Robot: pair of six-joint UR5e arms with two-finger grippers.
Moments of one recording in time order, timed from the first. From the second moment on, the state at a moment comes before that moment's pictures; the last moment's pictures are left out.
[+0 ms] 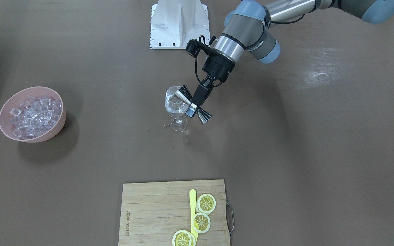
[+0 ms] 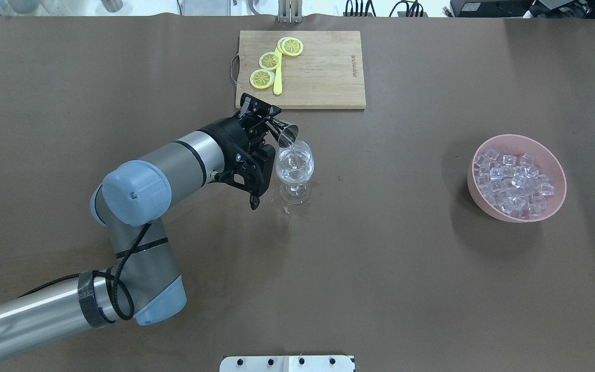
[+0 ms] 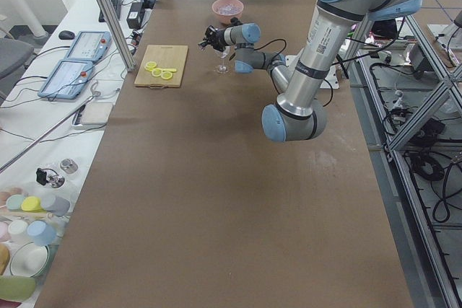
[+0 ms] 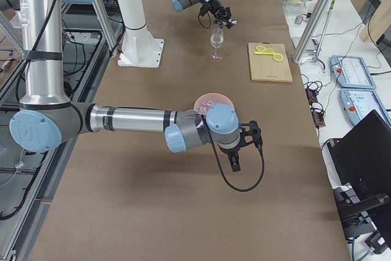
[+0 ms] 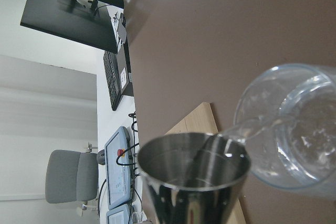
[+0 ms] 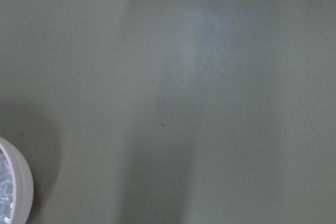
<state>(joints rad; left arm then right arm) -0.48 -2.15 -1.62 -2.54 -1.27 0.87 1.60 -1.60 1.60 -1.22 2.44 0.05</state>
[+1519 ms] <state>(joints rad) -0.49 -2.15 -1.68 -2.50 -1.18 0.88 1.63 -1.66 1.68 -1.22 2.44 0.05</state>
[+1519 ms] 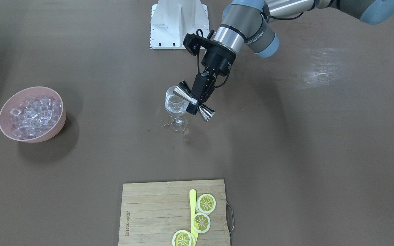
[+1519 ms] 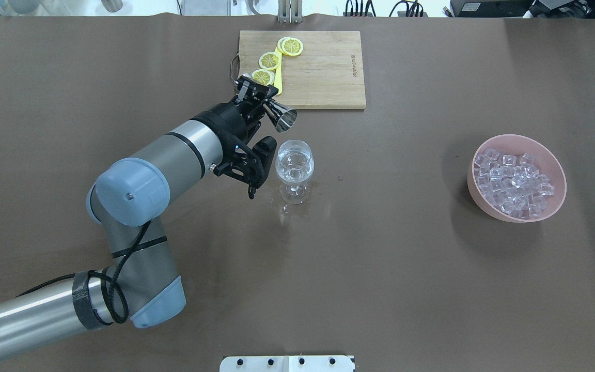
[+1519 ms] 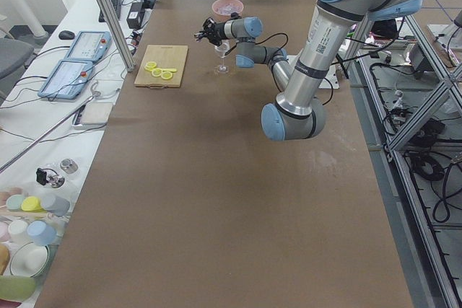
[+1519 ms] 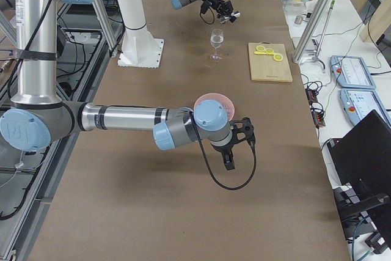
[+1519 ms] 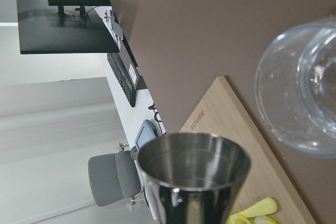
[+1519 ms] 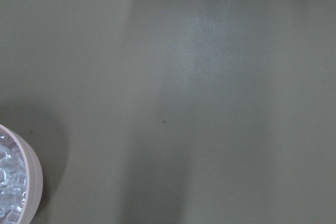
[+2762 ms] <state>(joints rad) -0.85 -1.90 -1.24 -2.90 -1.41 -0.52 1.59 -1.60 1.70 -1.21 2.44 0.03</state>
